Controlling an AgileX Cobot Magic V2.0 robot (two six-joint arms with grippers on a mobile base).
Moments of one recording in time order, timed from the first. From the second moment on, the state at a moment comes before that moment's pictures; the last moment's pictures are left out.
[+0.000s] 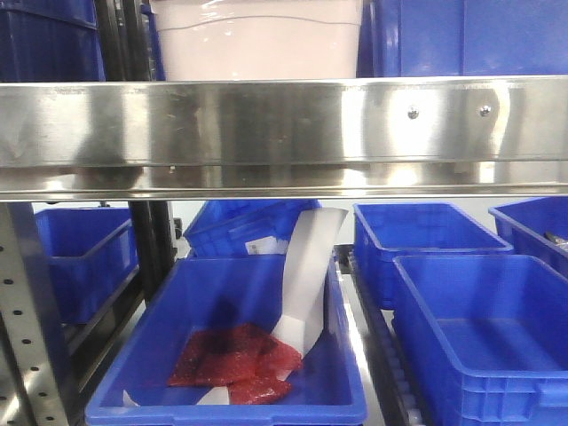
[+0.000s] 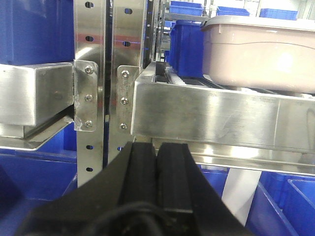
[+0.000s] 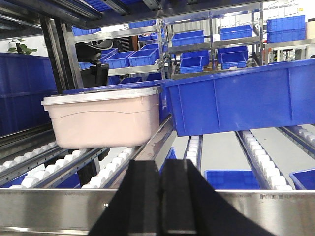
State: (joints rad) left arm -0.05 -0.02 0.03 -0.08 0.00 -0.02; right arm -0.03 0.14 -0.39 0.77 0.24 -0.54
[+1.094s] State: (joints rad) left arm -0.05 -0.02 0.03 -0.08 0.00 -0.02; right arm -0.03 0.11 -0.10 0.10 0.14 -0.03
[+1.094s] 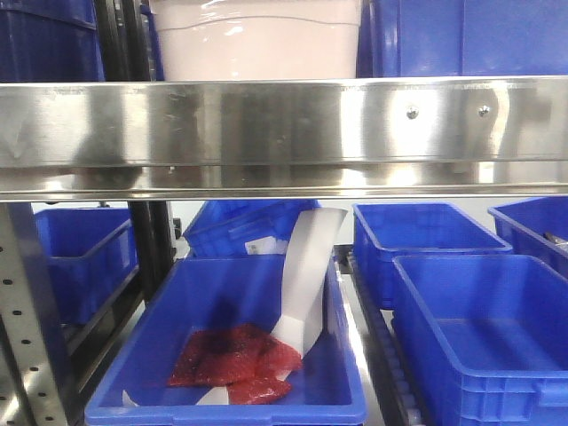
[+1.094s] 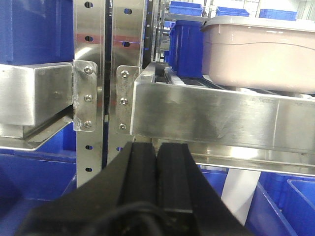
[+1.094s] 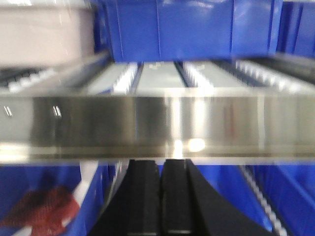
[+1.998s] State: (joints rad) left arm -0.05 -0.02 0.03 -0.08 0.00 -0.02; right arm -0.04 -0.01 0.03 0.05 0.09 0.02
